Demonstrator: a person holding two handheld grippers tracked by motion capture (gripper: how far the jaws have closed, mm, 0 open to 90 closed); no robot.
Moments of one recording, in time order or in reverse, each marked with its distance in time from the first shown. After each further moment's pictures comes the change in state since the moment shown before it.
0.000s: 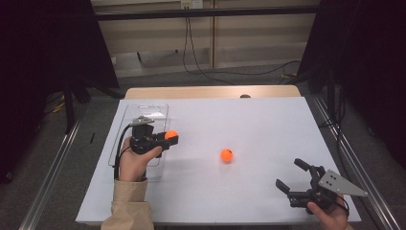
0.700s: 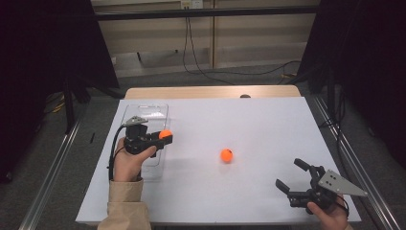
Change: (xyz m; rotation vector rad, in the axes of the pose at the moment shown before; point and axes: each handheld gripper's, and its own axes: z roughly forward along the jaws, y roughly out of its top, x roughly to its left) left arm 0.010 -0.002 -0.009 -0.009 0.028 -0.013; right arm 0.000 0.000 0.000 0.001 -0.001 0.001
